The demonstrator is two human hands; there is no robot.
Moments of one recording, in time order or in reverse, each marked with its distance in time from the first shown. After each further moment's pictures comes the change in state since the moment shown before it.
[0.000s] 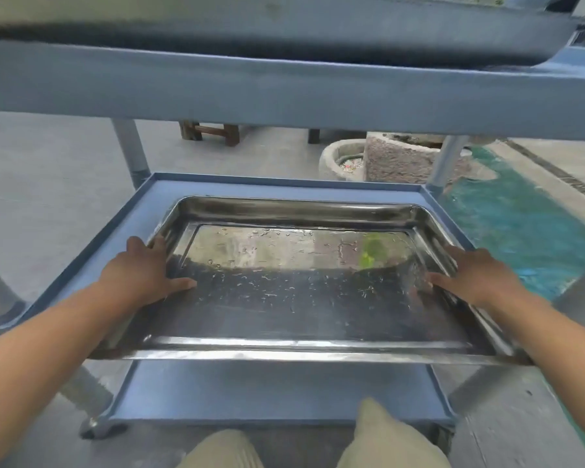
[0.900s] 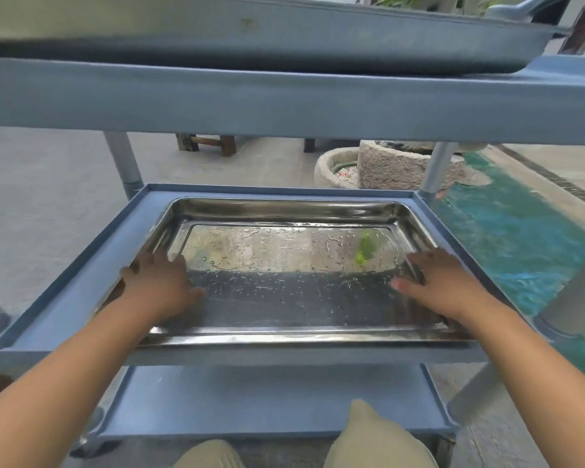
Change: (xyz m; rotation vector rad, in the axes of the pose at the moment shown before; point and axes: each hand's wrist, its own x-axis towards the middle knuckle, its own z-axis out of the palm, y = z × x) left_hand 0.002 0.045 0.009 0.058 -0.009 0.044; right_hand -0.025 -0.042 -0.011 0.194 -0.030 -0.146
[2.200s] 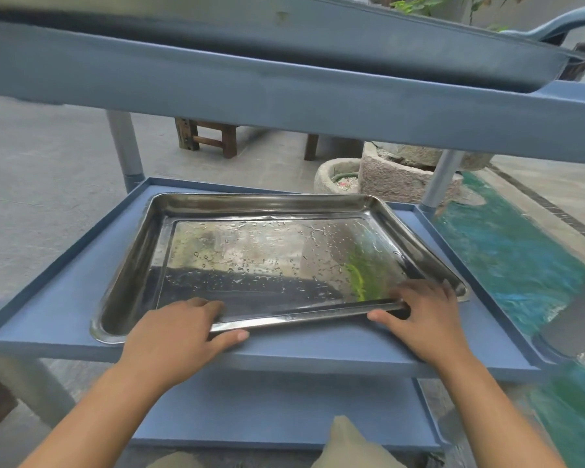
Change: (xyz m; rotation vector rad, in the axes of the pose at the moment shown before) left_hand -0.079 0.021 0.029 -0.154 0.216 0.375; right_hand -0.021 -0.022 0.051 -0.018 0.421 -0.112
